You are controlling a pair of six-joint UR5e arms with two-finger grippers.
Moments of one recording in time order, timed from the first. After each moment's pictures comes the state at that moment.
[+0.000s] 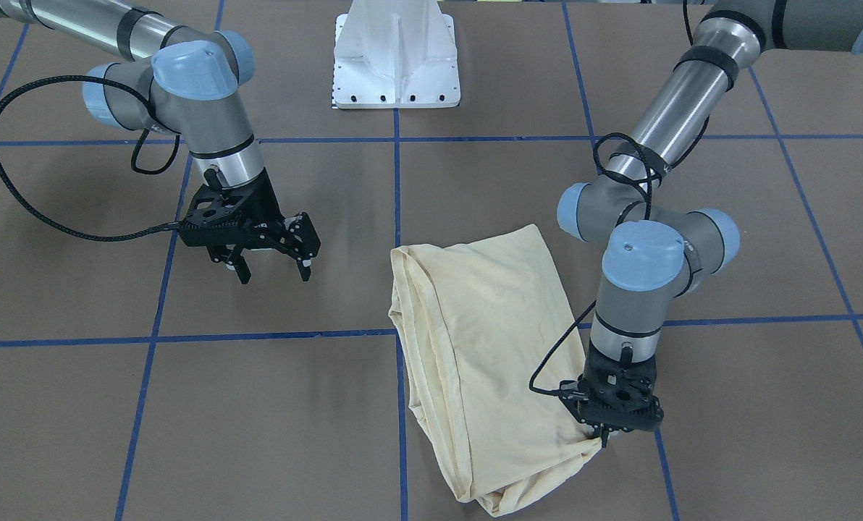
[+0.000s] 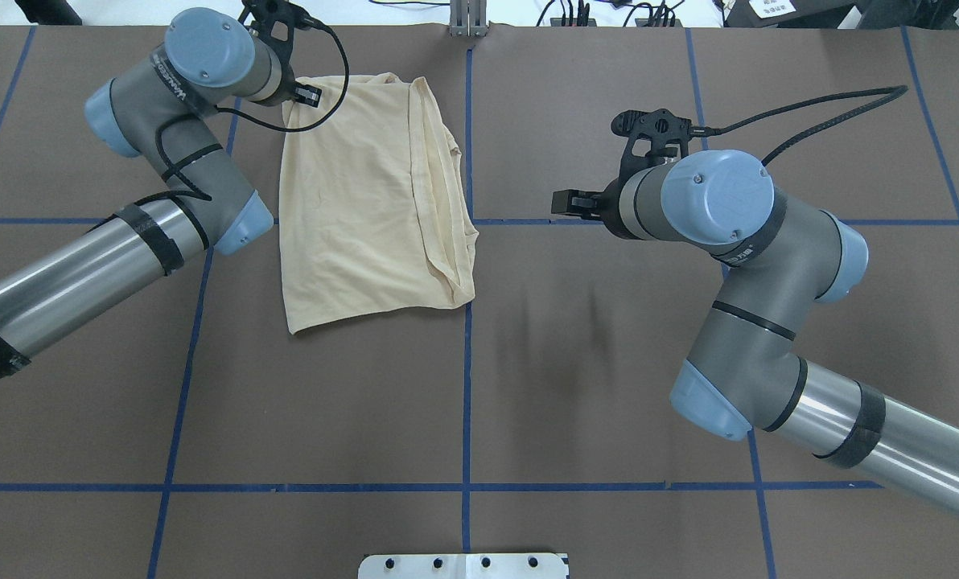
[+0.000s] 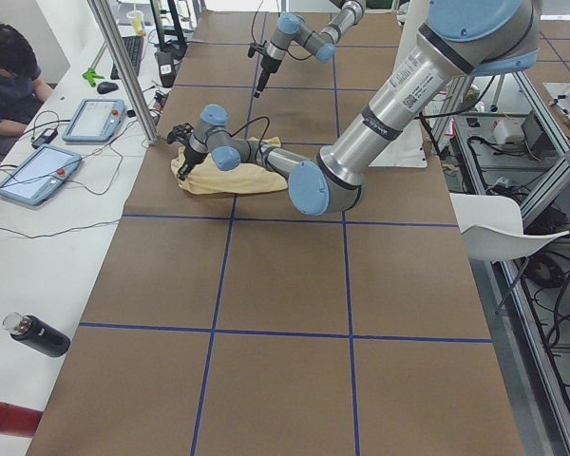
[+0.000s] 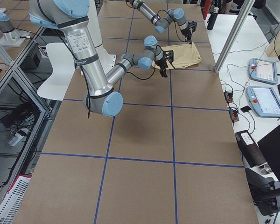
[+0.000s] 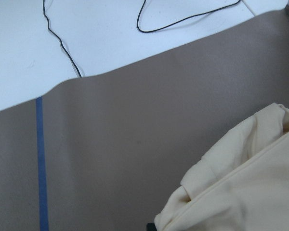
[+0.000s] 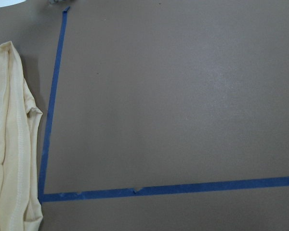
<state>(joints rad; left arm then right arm) -0.88 -2.37 -1.01 -2.25 -1.68 -0.62 0.62 -1.10 1.74 -1.22 1.62 1.26</state>
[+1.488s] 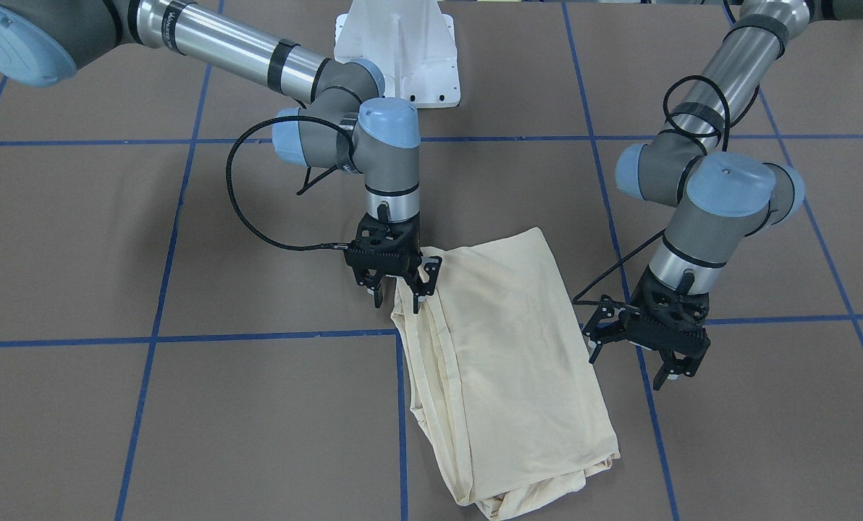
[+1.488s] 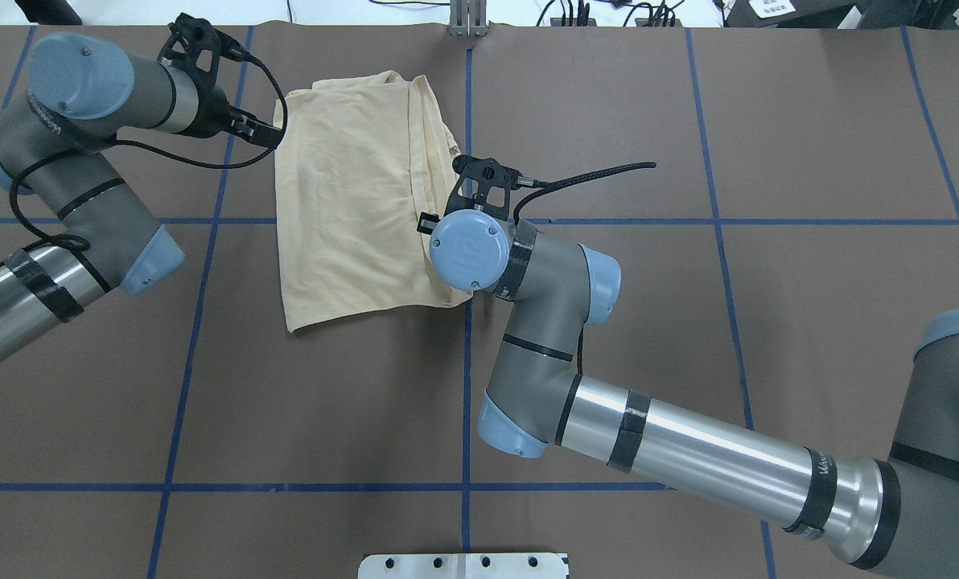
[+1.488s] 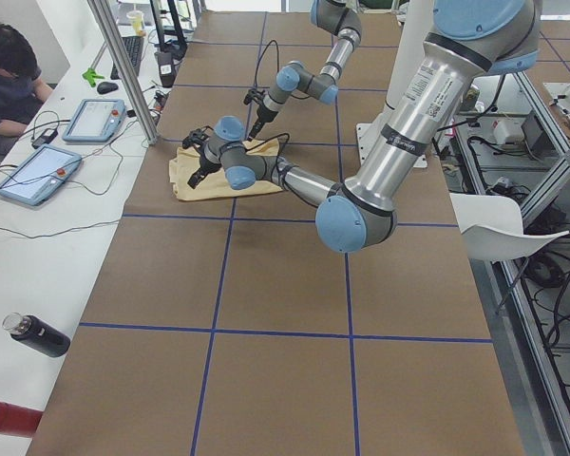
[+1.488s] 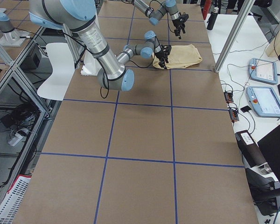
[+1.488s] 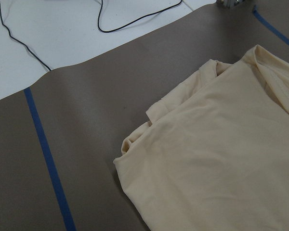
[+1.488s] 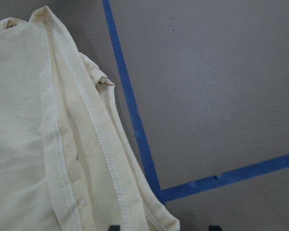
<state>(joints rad) -0.90 -2.11 -1.32 -2.33 -1.83 -0.54 0.46 -0.69 1.25 -1.24 1.38 1.53</state>
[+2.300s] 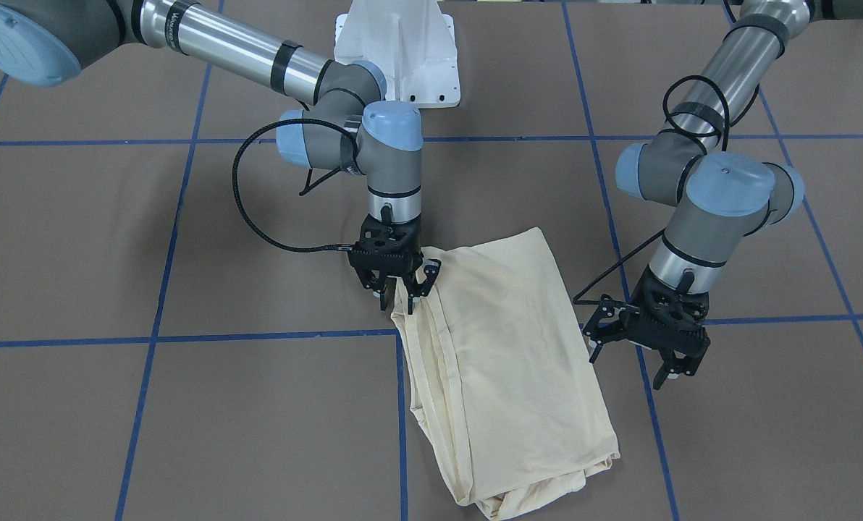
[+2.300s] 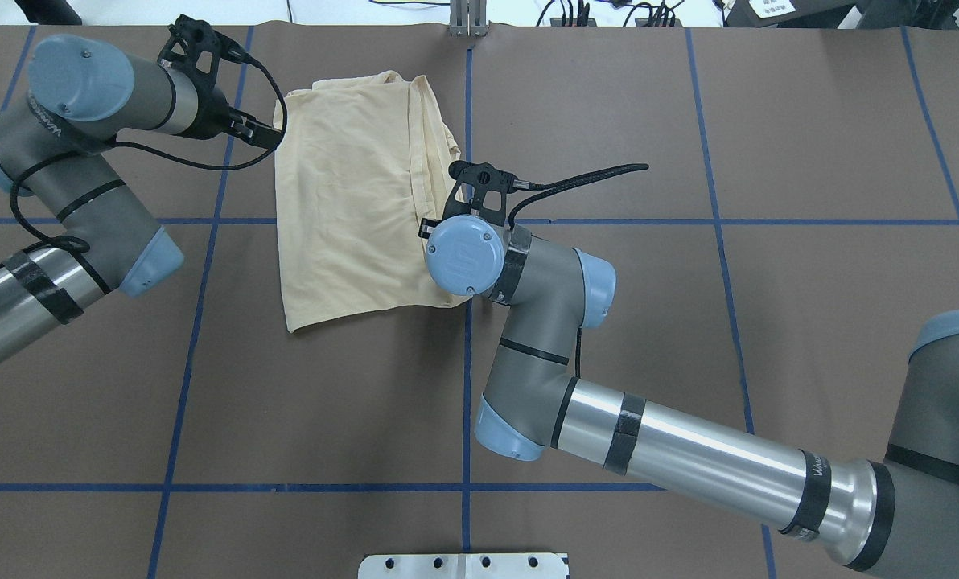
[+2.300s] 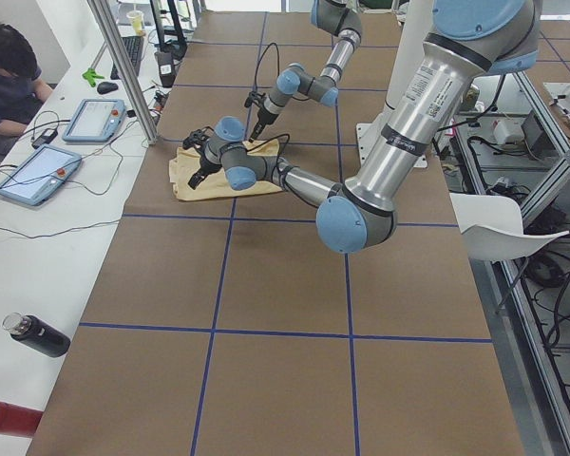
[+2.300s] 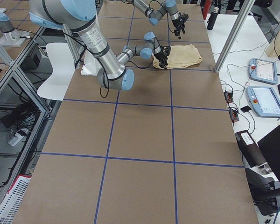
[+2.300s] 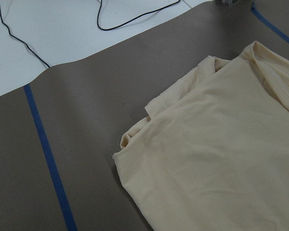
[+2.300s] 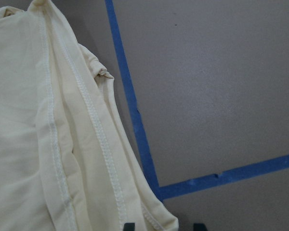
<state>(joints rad) -0.90 -2.11 -1.32 -2.33 -1.83 -0.54 0.45 -0.69 1.23 -1.24 1.37 1.50</state>
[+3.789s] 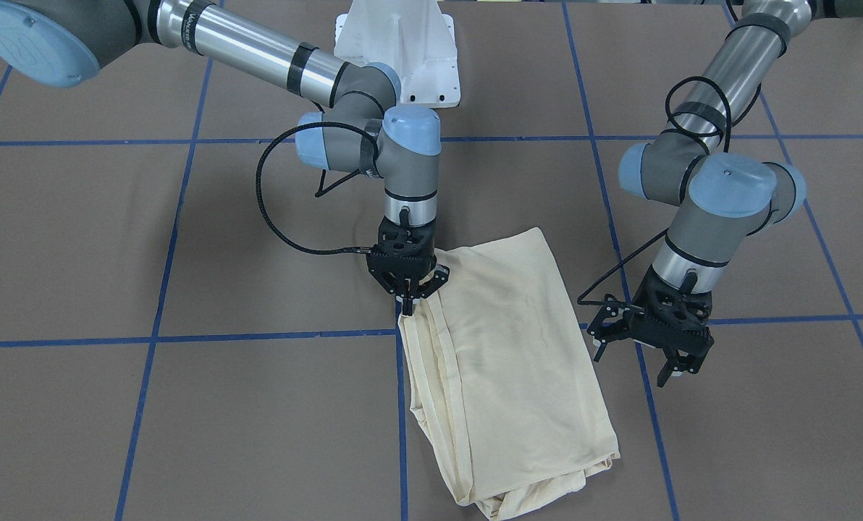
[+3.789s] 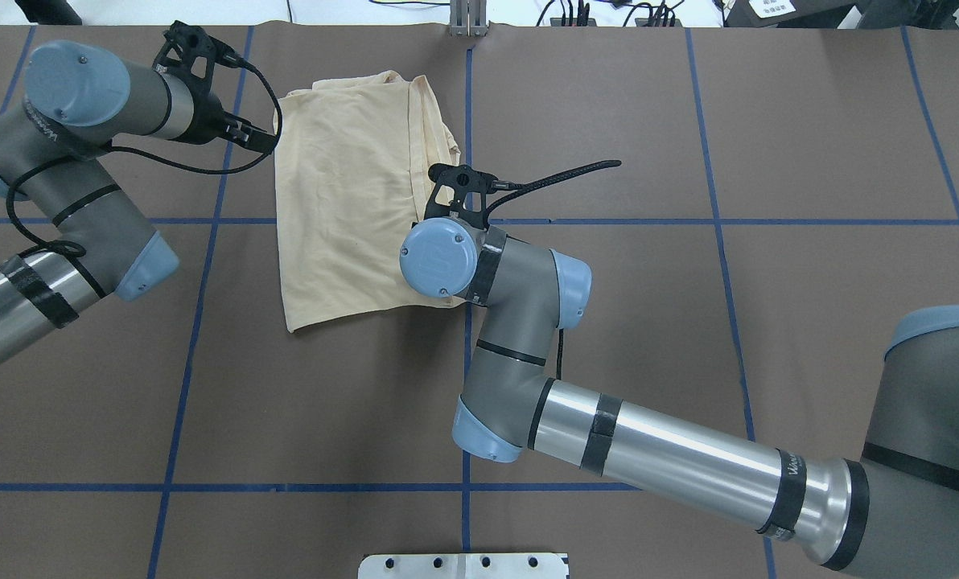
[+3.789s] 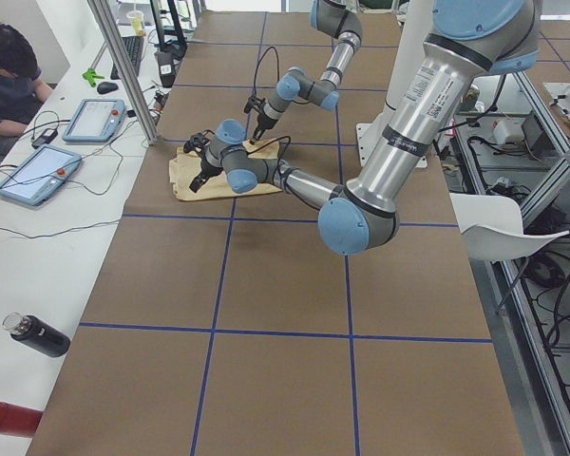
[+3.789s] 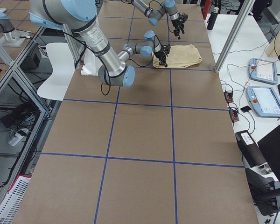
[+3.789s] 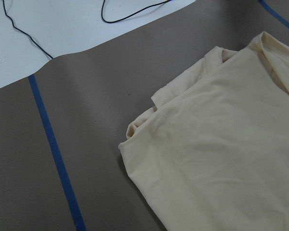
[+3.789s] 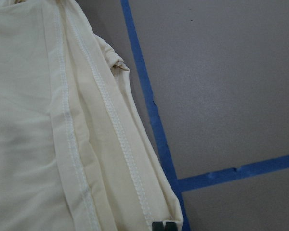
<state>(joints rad) -0.89 -2.10 -1.32 -2.33 -1.83 -0.56 0.44 -0.64 1.20 -1.29 1.35 1.48</state>
